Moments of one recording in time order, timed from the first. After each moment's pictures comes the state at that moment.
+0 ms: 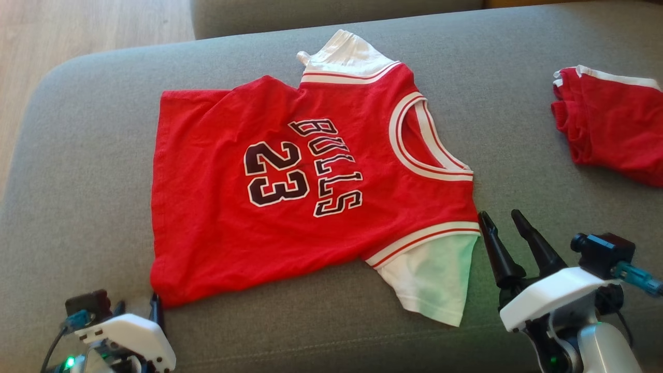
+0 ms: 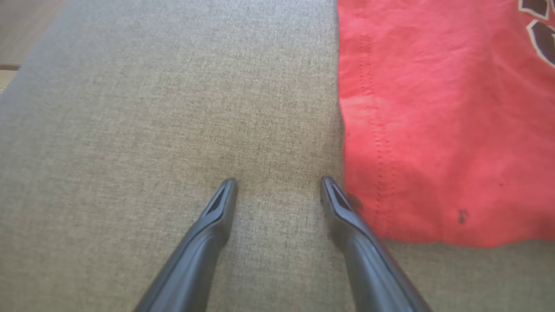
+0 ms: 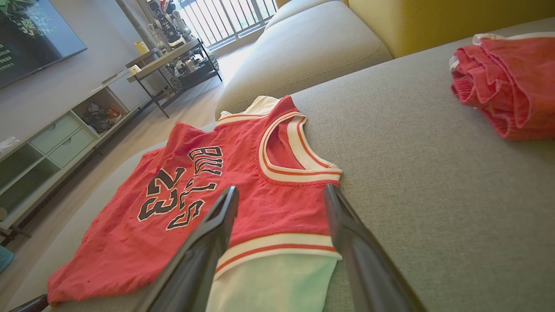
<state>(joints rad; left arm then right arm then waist) -0.09 0.26 -0.29 0.60 -0.56 0.16 -0.07 -0.03 -0.04 -0.02 0.12 0.42 0.13 0.02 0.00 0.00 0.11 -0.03</state>
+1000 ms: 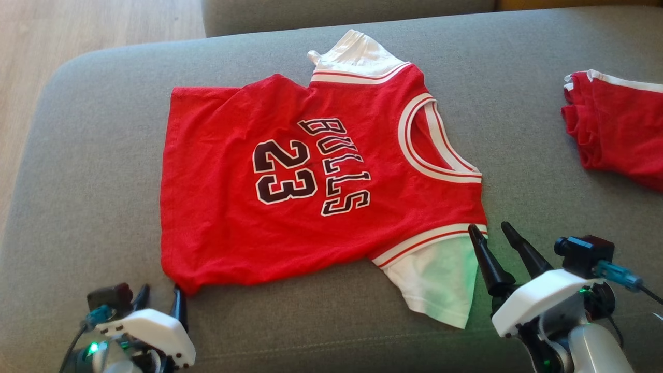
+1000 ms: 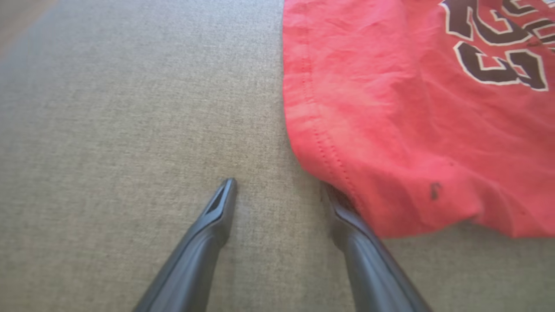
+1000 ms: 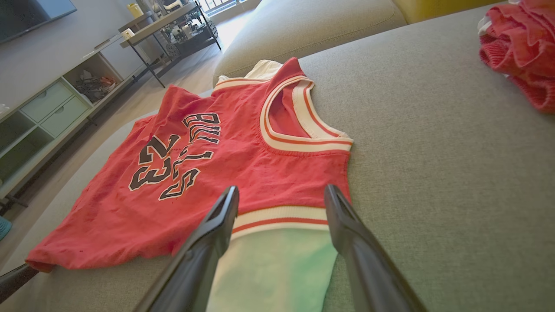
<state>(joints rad) -0.12 0.23 -0.35 0.62 -0.56 0.08 -0.17 -0.04 -0.04 0.00 0.19 0.37 0.13 0.05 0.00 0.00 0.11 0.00</state>
